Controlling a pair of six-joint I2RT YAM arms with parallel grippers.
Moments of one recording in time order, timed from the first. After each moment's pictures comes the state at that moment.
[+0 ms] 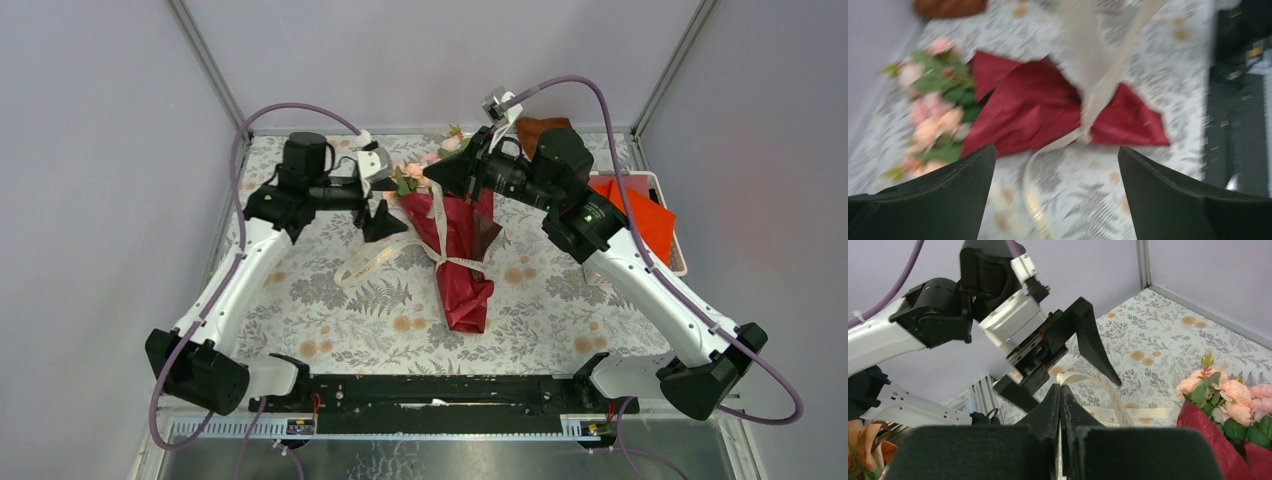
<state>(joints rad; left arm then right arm) -0.26 1.30 1.32 -0.61 0.88 0.56 0.69 1.27 1.43 -0.14 -0.43 0.32</state>
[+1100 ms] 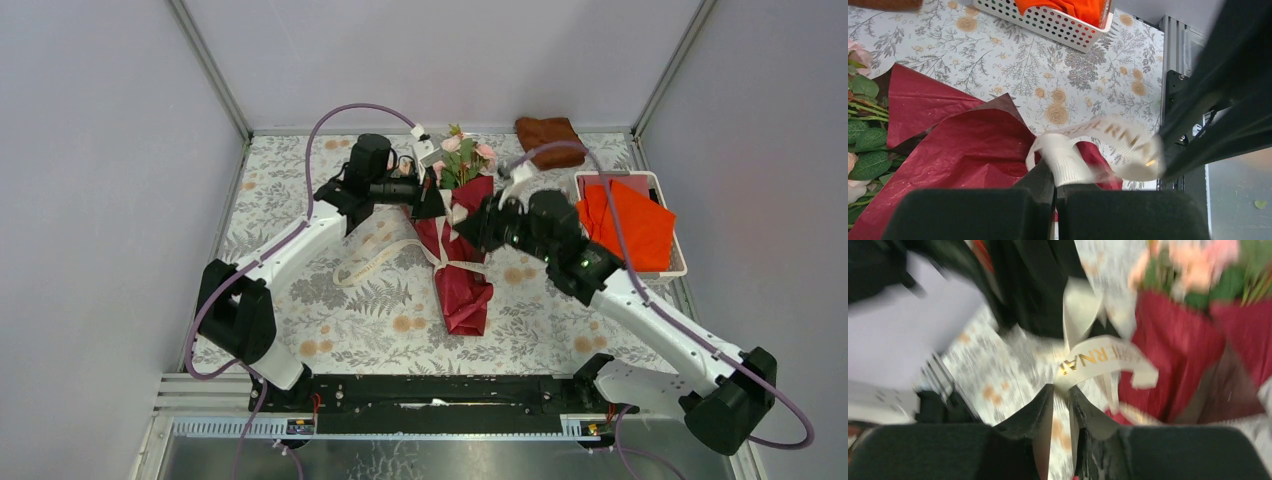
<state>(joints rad) -0.49 1.58 1.29 -0.11 0.87 0.02 0.69 1.11 1.05 -0.15 -0.18 0.41</state>
